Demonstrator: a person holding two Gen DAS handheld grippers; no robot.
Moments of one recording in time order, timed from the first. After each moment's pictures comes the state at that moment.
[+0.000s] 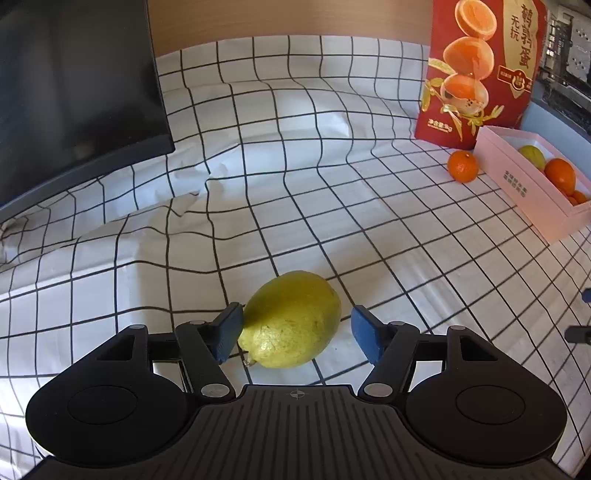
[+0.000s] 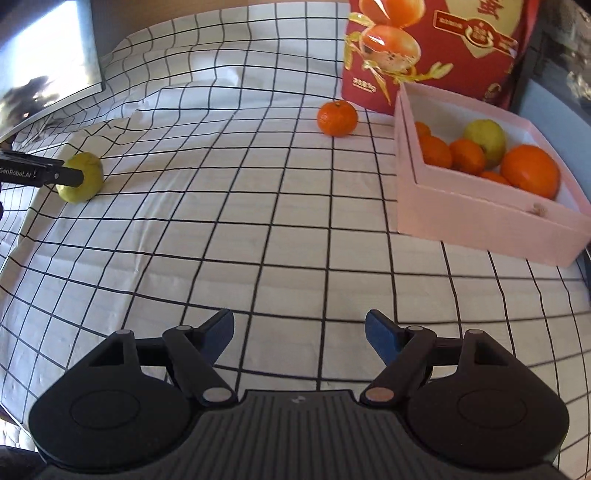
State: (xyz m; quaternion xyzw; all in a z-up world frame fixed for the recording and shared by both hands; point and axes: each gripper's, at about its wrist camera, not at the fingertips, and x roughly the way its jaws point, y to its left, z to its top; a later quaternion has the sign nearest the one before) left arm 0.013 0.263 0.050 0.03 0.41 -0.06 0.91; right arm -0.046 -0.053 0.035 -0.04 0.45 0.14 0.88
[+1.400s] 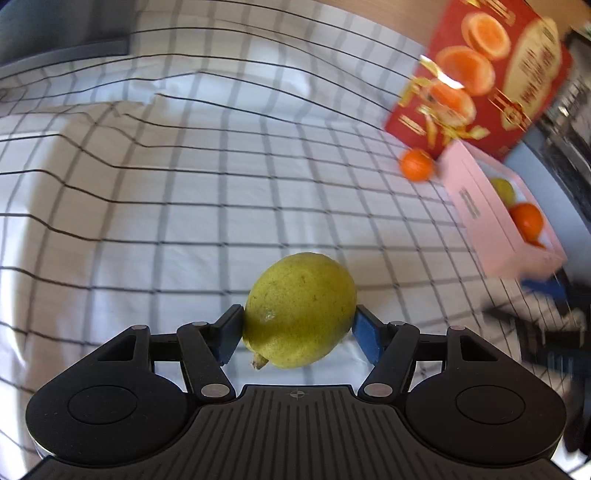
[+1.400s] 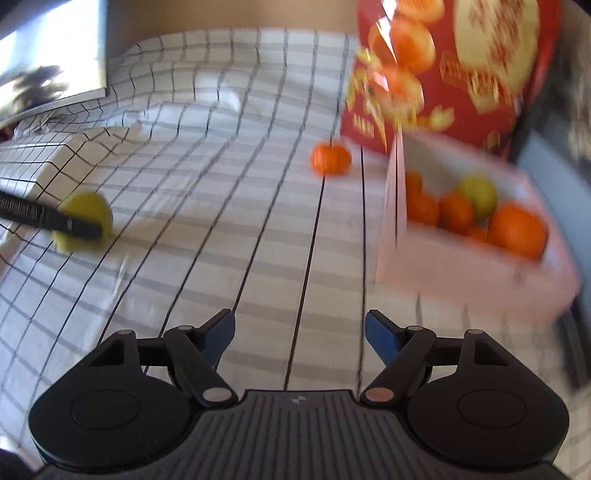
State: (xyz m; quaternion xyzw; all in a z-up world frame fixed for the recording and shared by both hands) left arm -0.019 0.184 0.032 -0.13 0.45 -0.06 0.88; right arm -0.028 -0.047 0.054 -0.12 0.39 0.15 0.90
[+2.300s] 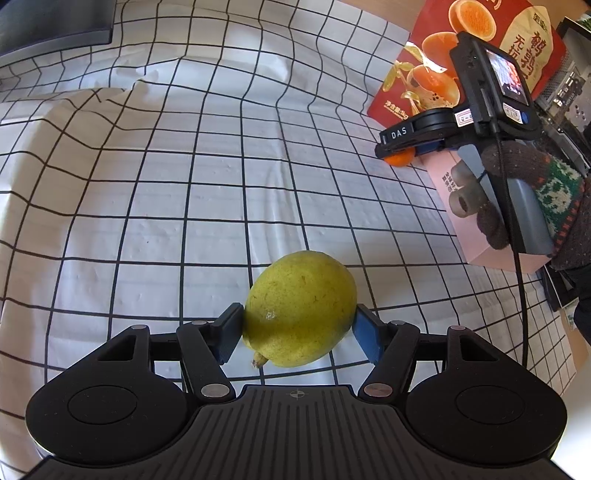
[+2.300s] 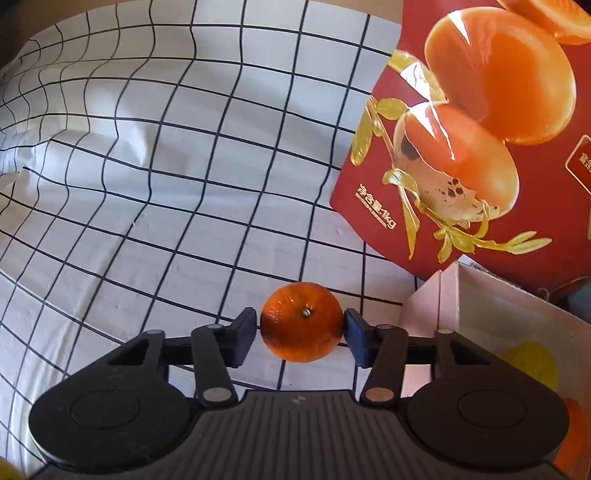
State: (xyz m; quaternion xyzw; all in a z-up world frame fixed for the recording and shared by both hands) left arm -0.023 0.164 0.033 -0.15 0.46 -0.05 0.87; right arm 0.197 0.006 0.031 -0.15 0.46 0.12 0.87
